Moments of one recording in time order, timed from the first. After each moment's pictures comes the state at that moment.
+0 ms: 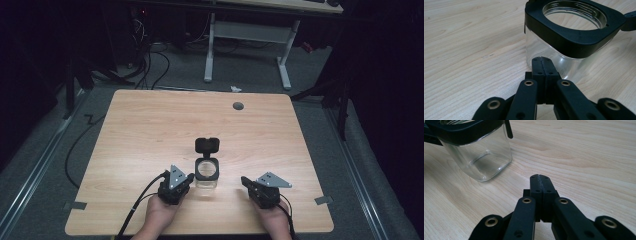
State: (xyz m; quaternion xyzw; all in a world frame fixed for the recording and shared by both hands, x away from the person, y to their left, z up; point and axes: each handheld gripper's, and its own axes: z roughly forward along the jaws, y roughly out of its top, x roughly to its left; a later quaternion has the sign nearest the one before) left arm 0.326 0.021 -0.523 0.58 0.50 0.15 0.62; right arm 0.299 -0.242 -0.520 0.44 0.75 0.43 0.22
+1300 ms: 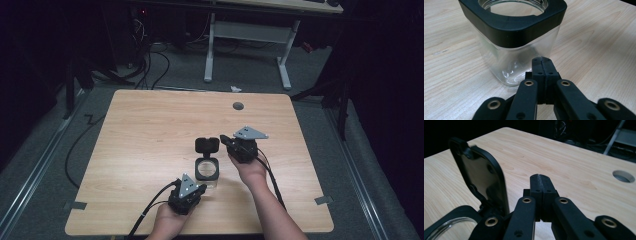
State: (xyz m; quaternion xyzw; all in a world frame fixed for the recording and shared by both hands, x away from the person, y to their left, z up) left arm 0.299 -0.006 -0.528 0.60 0.48 0.09 0.63; right arm 0.406 -0.182 -0.449 0.40 0.76 0.47 0.23
